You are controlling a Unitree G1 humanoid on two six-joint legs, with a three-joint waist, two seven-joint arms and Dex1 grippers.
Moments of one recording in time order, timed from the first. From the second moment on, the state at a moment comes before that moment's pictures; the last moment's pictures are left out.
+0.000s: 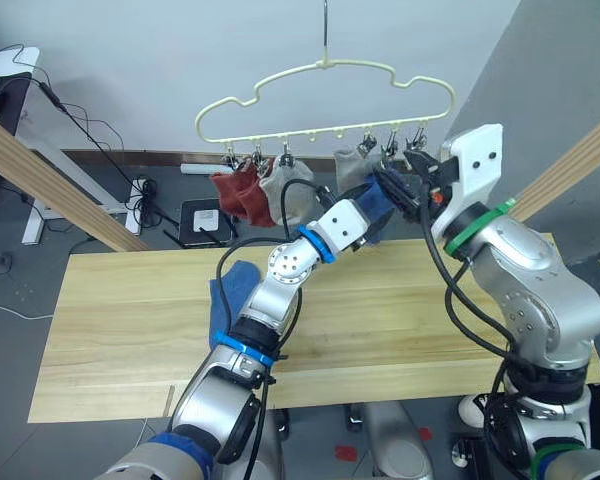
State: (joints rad) left arm -0.71 0.04 -0.23 0.46 0.04 -0.25 -0.47; right arm -0.56 -0.34 -0.06 -0.61 0.36 0.90 0.28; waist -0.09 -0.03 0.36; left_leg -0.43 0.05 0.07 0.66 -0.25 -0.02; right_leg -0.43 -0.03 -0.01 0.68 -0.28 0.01
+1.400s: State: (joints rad) left arm -0.62 0.30 -0.11 -0.11 -0.46 0.32 -0.85; right arm -0.64 -0.23 -0.05 -0.29 0.12 0.62 0.08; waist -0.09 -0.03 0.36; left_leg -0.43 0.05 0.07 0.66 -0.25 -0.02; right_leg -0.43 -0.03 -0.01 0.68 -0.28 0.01
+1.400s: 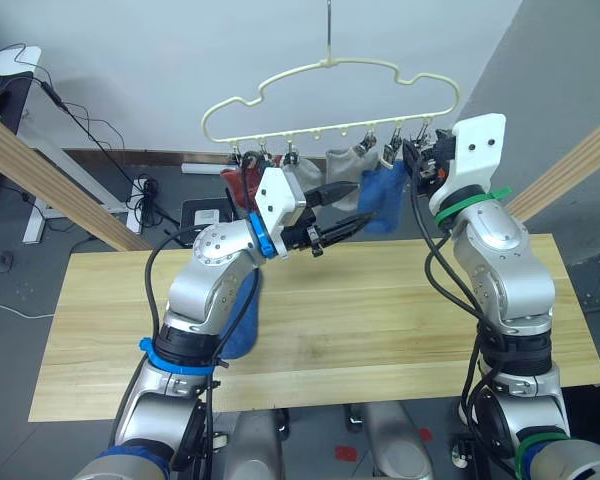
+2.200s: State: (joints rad) left arm -0.64 0.31 -0.10 -0.12 -0.46 0.34 -0.86; right arm -0.69 -0.15 -0.09 -0.27 0.18 0.63 0.09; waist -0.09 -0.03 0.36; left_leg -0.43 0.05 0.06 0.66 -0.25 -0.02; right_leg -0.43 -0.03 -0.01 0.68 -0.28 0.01
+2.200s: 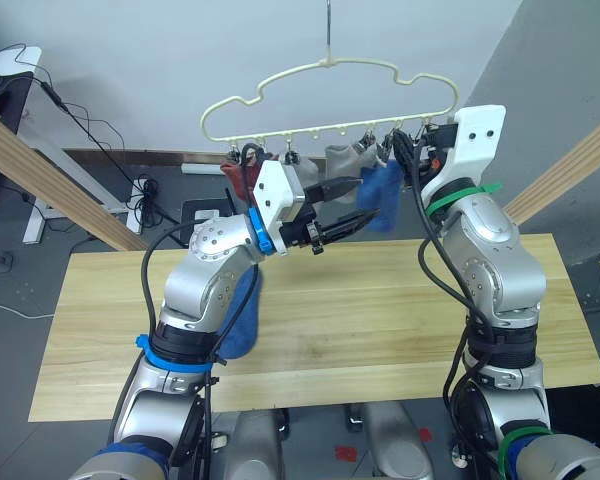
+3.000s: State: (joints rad) left arm -0.36 0.34 -0.07 -0.19 -0.28 0.33 -0.61; right arm -0.70 -0.16 -0.09 -0.27 0.19 0.64 0.11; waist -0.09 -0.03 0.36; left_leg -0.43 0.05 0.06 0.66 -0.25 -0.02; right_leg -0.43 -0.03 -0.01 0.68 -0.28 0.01
